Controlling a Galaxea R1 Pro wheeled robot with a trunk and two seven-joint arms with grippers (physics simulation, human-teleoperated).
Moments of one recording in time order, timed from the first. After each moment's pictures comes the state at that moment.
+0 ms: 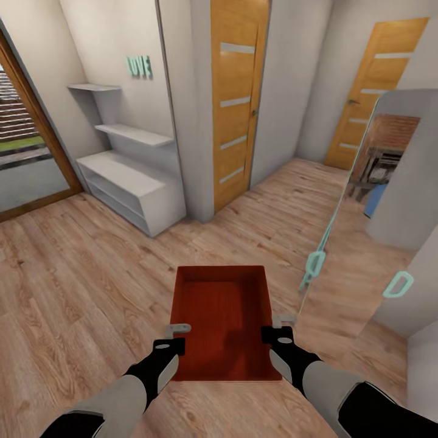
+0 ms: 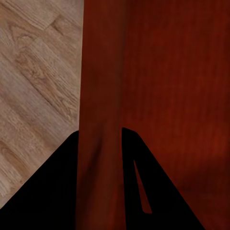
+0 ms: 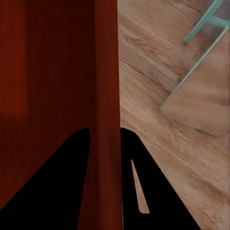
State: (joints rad) left arm -0.74 -0.17 -0.03 -0.22 0.05 0.09 0.28; right arm -0.83 0.08 0.66 -0.11 -0.60 -0.08 -0.28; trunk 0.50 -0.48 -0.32
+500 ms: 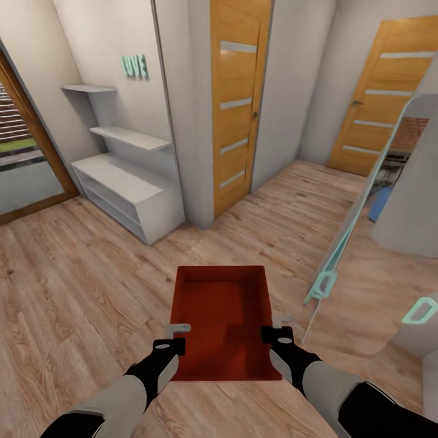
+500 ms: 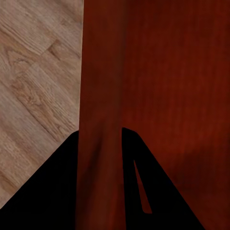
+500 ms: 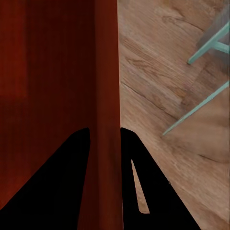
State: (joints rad) left arm -0.74 -0.17 -0.03 -0.22 0.05 0.09 0.28; right arm -0.83 0.08 0.66 -0.11 -0.60 -0.08 -0.28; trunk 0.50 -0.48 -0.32
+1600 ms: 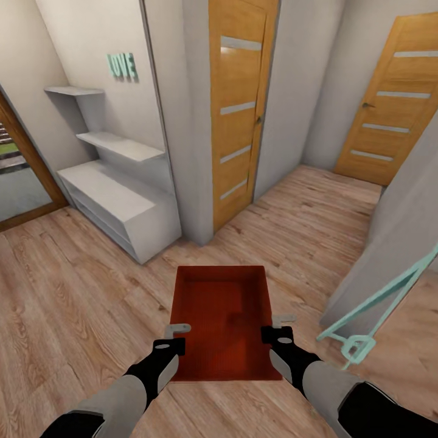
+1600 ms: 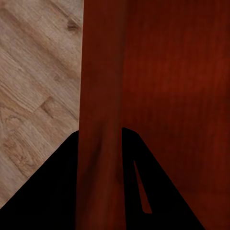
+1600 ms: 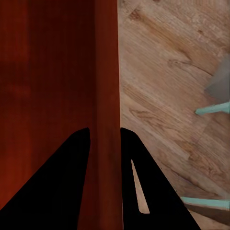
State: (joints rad) left arm -0.74 -0.17 -0.03 -0.22 0.05 0.09 0.29; right arm -0.83 0.08 0.66 -0.11 -0.60 -0.08 -0.28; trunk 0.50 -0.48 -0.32
